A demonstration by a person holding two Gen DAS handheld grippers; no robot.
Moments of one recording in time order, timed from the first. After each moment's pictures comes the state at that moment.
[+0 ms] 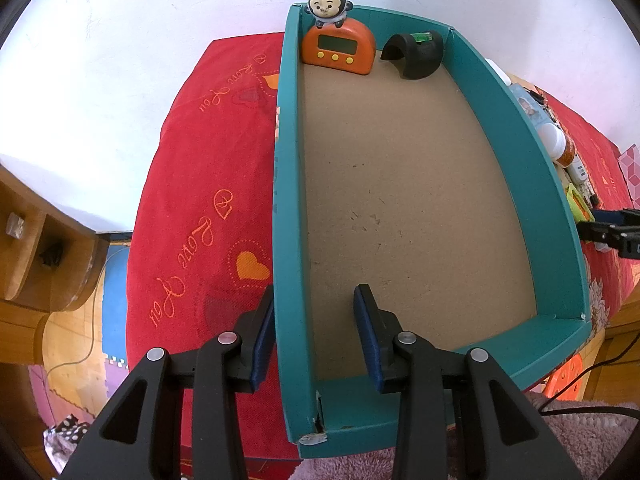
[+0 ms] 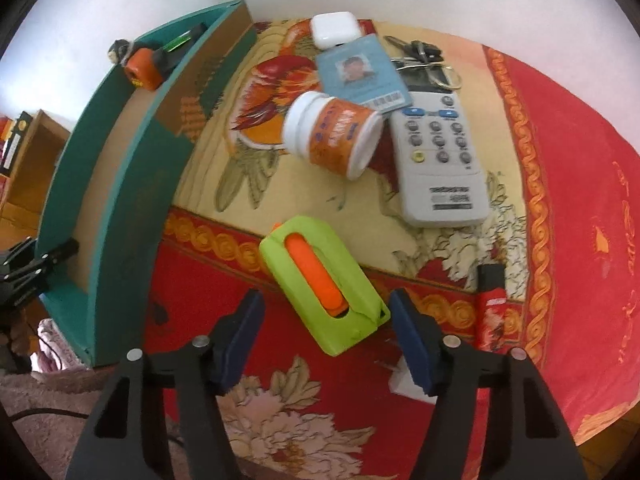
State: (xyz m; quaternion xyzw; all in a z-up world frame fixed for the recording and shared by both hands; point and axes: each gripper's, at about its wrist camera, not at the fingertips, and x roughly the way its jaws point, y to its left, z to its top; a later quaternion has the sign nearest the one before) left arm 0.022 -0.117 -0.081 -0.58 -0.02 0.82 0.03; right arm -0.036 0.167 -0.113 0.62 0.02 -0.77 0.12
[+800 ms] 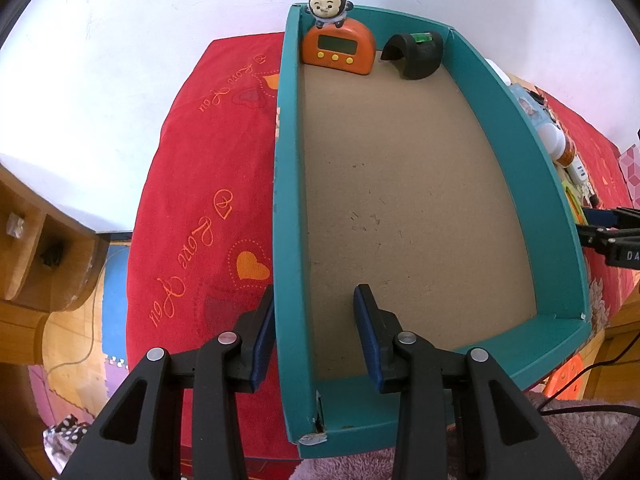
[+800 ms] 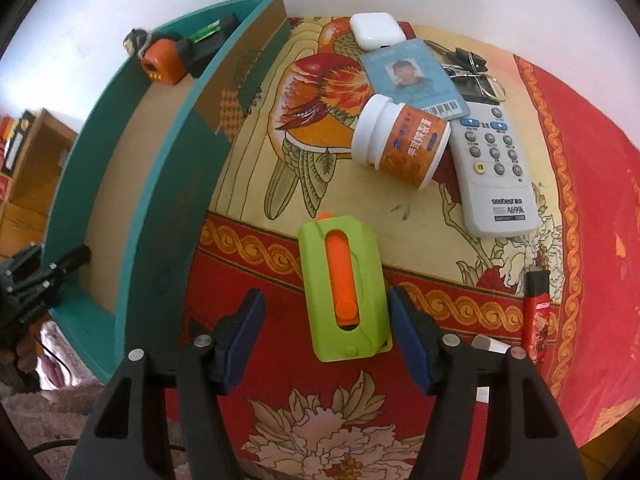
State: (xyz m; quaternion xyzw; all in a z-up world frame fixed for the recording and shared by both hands) left arm 0.023 -0.118 -0.081 -0.58 -0.02 0.82 0.03; right arm -0.017 0.138 -0.115 0.62 0.03 -0.77 0.12
